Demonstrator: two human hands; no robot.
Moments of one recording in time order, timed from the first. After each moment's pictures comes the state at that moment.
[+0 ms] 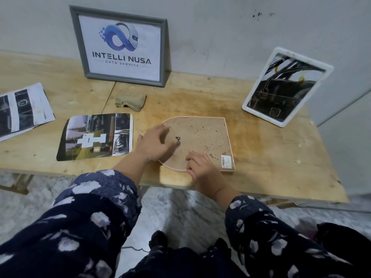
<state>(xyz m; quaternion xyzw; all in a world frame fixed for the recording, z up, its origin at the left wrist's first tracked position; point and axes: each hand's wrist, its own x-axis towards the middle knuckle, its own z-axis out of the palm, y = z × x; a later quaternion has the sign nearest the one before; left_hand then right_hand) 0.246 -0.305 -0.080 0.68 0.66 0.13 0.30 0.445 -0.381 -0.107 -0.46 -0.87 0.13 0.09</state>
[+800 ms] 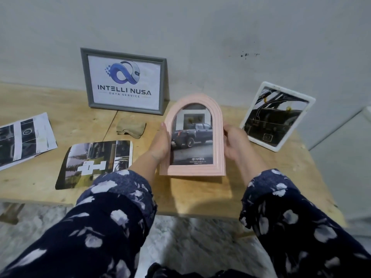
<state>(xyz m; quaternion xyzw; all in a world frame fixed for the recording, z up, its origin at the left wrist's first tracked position) 0.285 -0.255 -0.029 0.40 0.64 0.35 0.55 0.473 -0.264 0.027 -0.62 -0.23 0.58 0.48</state>
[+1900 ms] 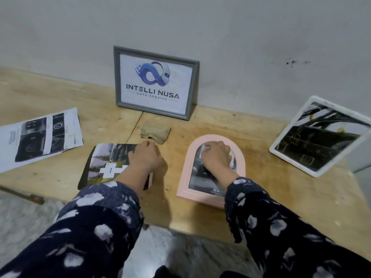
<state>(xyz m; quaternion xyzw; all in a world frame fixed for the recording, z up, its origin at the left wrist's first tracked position) 0.177 -0.238 -0.064 0.58 0.79 0.00 0.20 0.381 -0.218 -0.051 -0.74 -0.61 0.27 0.10</state>
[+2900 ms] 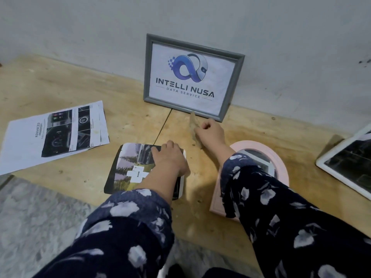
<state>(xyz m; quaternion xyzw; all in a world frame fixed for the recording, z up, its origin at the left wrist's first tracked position) 0.152 -0.219 -0.061 0.60 0.76 -0.15 0.18 0.257 -0.140 -0.067 -0.66 -0.58 0.39 0.28</state>
